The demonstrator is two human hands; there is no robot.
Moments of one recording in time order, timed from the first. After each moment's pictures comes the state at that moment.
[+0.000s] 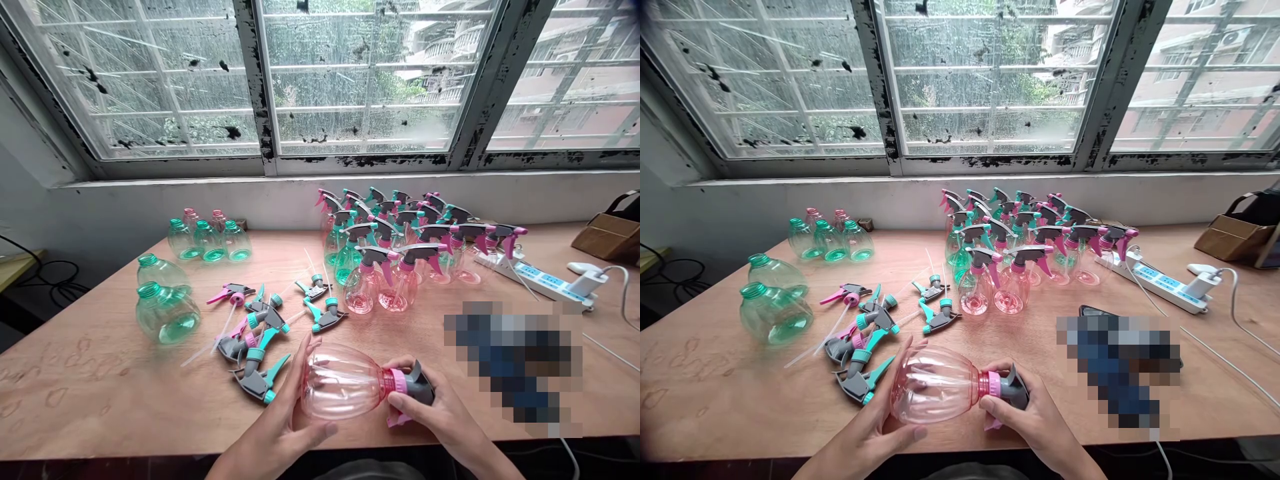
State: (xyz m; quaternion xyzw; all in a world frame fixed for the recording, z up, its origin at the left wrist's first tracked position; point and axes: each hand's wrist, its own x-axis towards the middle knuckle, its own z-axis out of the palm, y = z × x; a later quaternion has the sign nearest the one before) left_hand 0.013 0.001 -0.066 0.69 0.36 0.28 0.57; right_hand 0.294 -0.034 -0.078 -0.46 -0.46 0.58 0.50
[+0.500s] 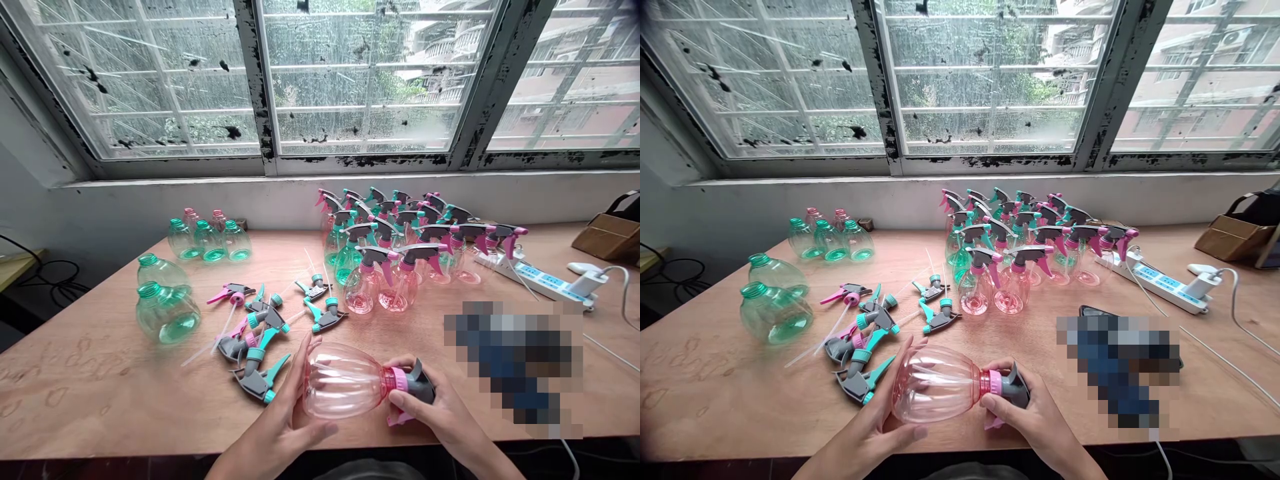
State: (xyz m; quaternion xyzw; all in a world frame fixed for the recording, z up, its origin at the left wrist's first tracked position) left_hand 0.013 0.001 -0.065 0.68 0.36 0.28 0.57; right_hand 0.293 -0.034 -0.078 -0.46 -0.44 0.58 0.50
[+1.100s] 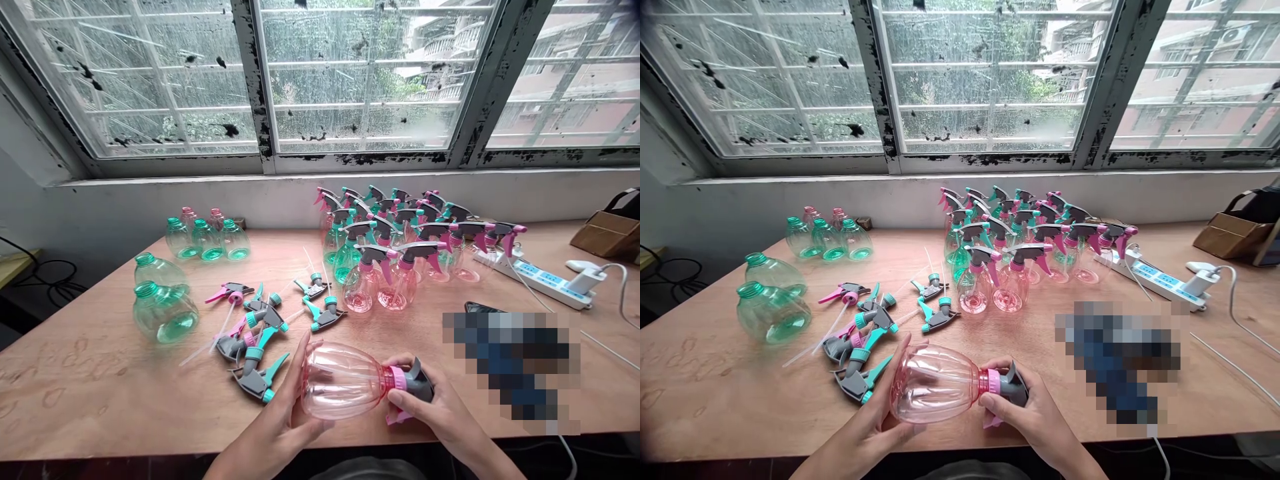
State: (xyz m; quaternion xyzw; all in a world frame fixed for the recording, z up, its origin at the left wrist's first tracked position) left_hand 0.012 0.001 -0.064 0.68 0.35 0.28 0.57; right_hand 0.293 -0.034 -0.076 -0.46 -0.44 0.58 0.51
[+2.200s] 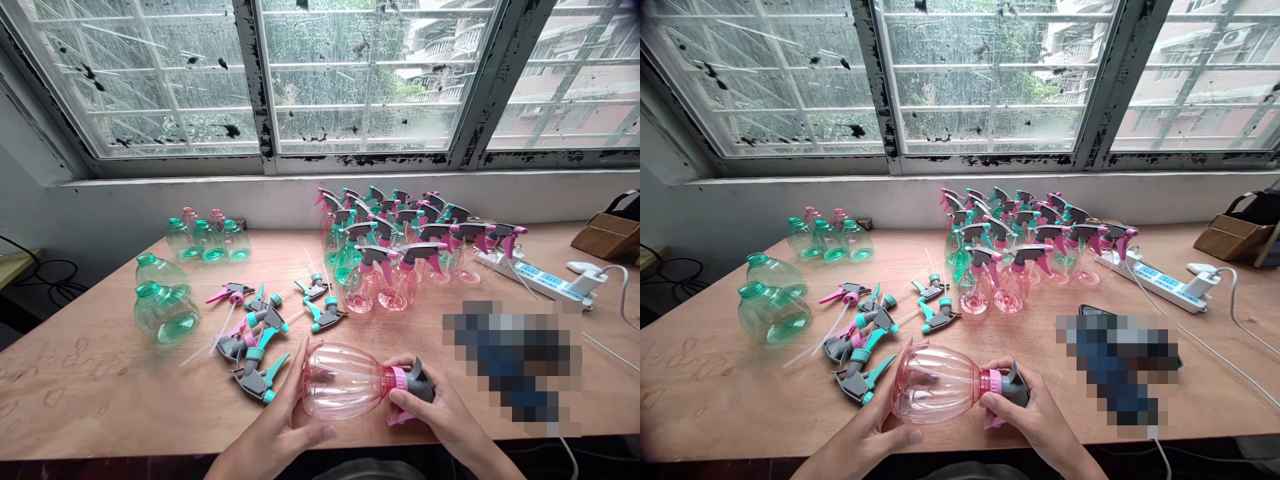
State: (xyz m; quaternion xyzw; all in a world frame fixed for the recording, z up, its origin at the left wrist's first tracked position) left_hand 0.012 0.000 -0.063 0.67 0.37 0.26 0.59; right_hand 0.294 -0.033 -0.080 -0.46 -0.43 0.58 0.52
